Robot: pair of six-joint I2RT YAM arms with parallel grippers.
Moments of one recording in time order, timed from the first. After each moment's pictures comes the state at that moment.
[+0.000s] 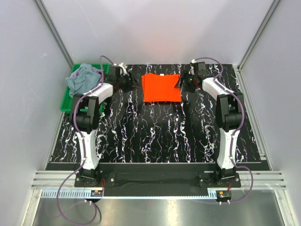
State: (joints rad) left arm -0.18 2.13 1.56 -0.09 0.41 -0.57; right arm 0.17 2.16 1.69 -0.33 -0.31 0.45
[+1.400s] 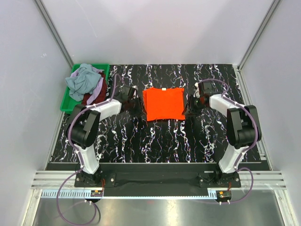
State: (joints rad) left arm -0.42 1.84 1.09 -0.18 0.30 -0.63; right arm 0.17 1.82 1.12 -0.40 -0.38 0.40
